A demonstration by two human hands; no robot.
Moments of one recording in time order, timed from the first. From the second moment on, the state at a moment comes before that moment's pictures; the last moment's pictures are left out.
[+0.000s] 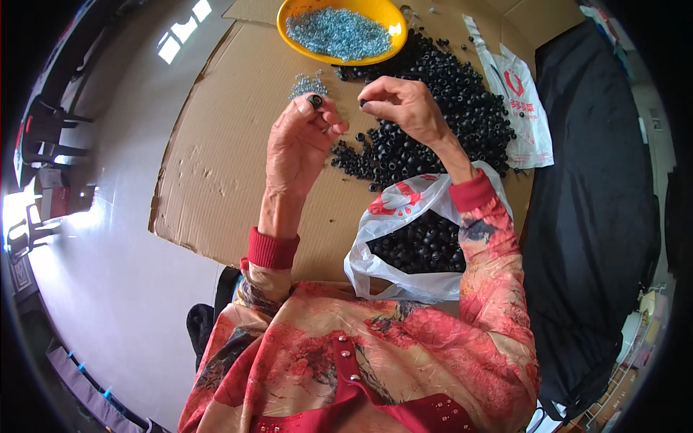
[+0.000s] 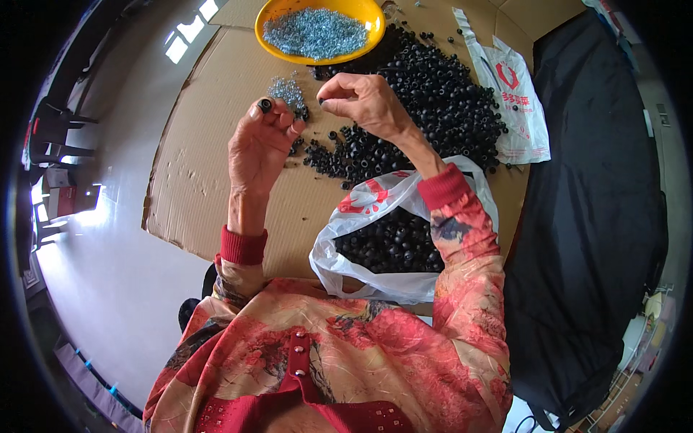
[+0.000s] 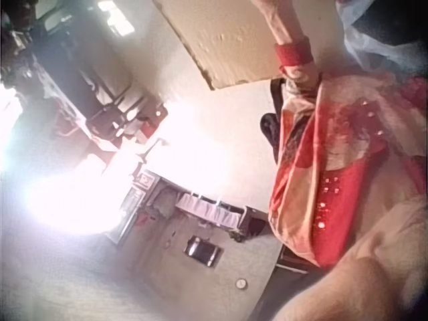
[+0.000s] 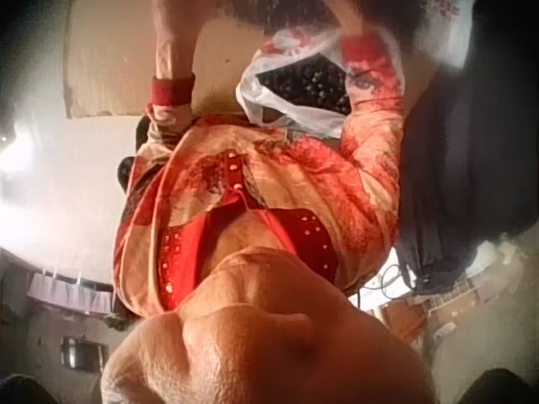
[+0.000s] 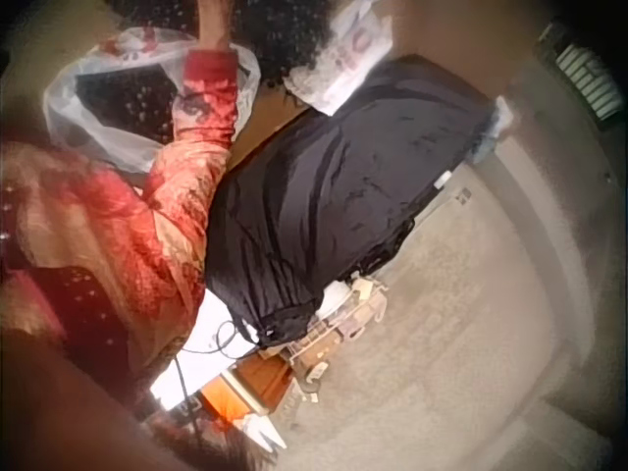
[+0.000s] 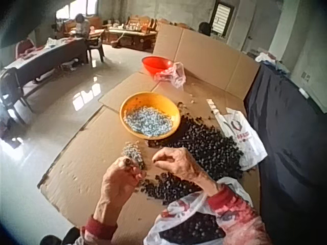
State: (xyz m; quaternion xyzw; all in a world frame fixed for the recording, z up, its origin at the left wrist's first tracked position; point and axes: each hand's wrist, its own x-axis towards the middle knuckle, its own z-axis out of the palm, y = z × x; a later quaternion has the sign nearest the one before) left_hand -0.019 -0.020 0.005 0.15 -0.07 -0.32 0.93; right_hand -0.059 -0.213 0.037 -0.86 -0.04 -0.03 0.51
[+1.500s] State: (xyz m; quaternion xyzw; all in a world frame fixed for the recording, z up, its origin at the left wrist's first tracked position) left_hand -0.048 -0.036 0.033 0.10 -0.04 -0.36 0.93; right_hand -0.081 -0.155 0.081 -0.65 -0.02 -0.18 0.74
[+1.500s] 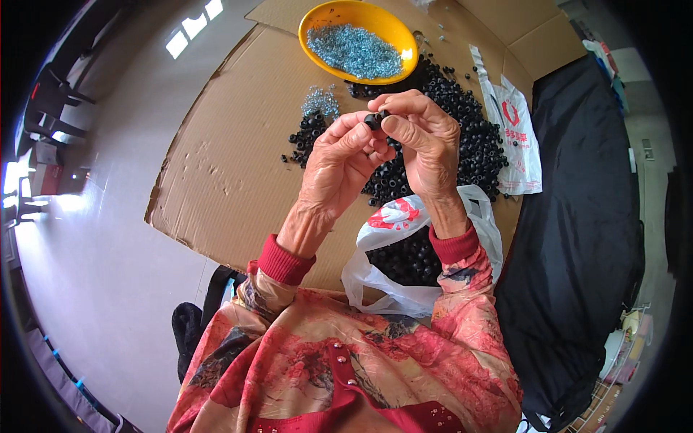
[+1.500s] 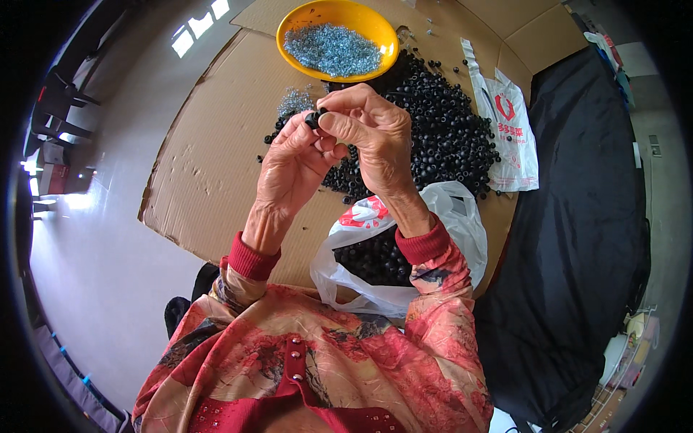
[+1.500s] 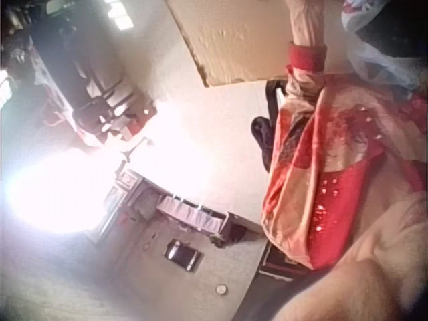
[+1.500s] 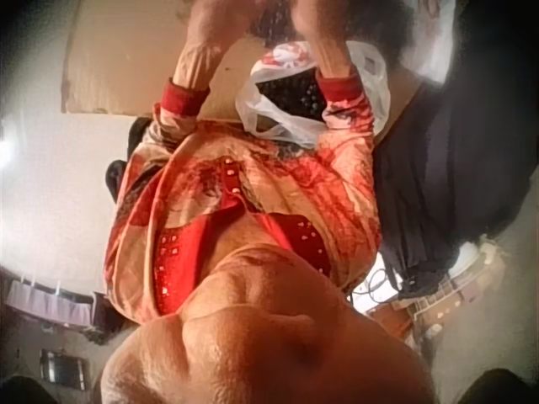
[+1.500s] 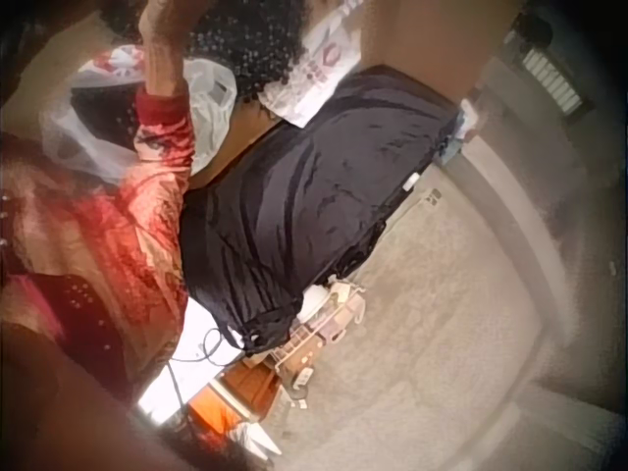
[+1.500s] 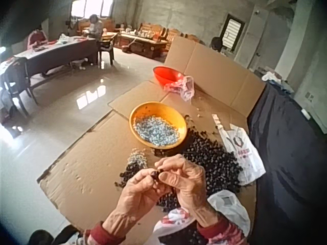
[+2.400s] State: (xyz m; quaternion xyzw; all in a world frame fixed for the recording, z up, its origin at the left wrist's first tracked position) left_hand -0.050 -0.036 0.026 0.10 -0.04 -0.38 0.92; right_hand -0.084 -0.160 0.089 -0.83 -0.05 -0.25 0.50
